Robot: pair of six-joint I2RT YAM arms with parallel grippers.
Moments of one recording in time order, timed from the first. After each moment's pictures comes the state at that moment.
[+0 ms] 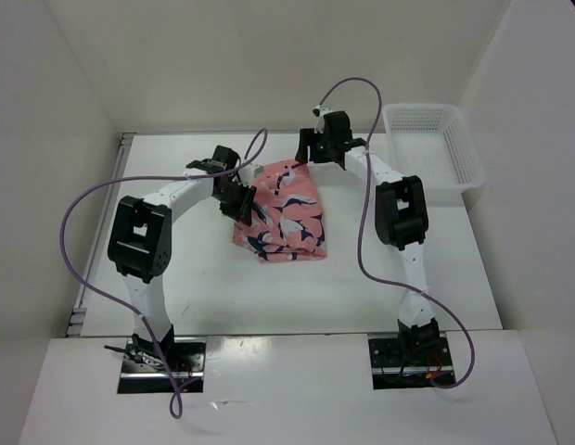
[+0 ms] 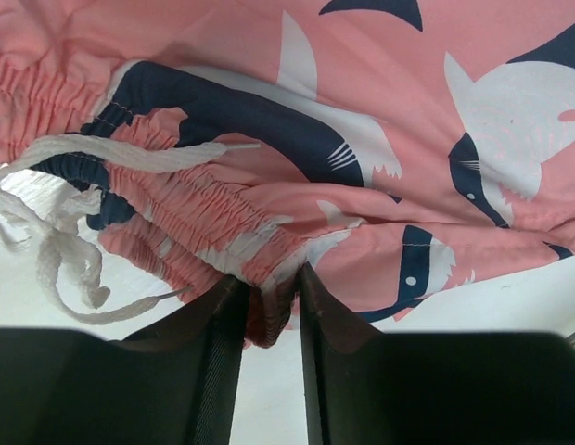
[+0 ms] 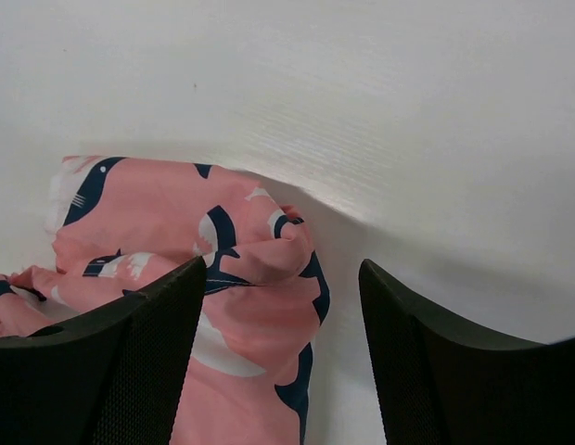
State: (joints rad) left arm -0.30 1.95 1.47 -0.71 0.36 0.07; right arm 0.31 2.35 1.99 -0.25 -0.24 0.21
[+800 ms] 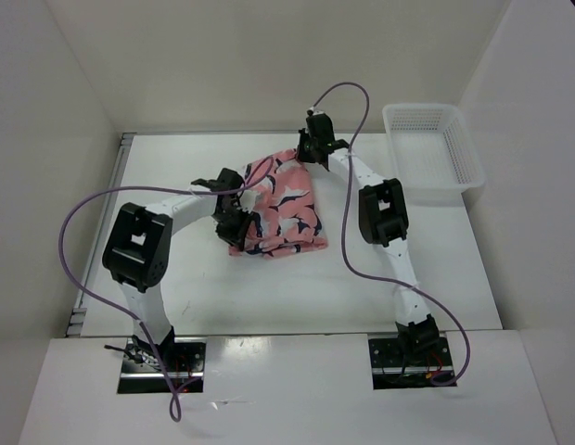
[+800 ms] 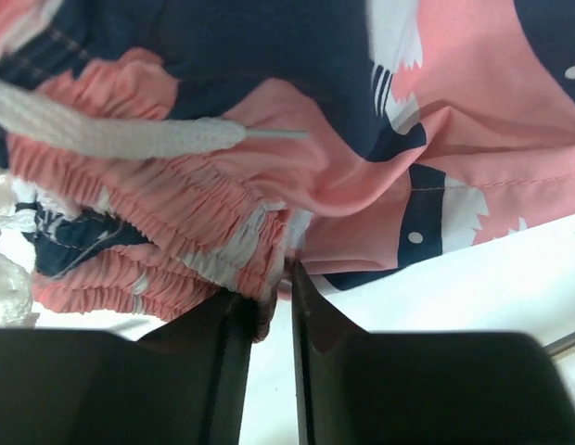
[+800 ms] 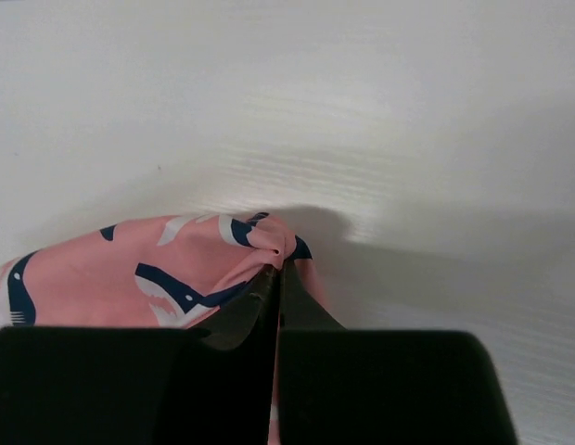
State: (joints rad) left arm -0.36 1.88 1.26 -0.73 0.27 0.07; right arm 0.36 2.57 2.23 -0.30 -0.04 0.39
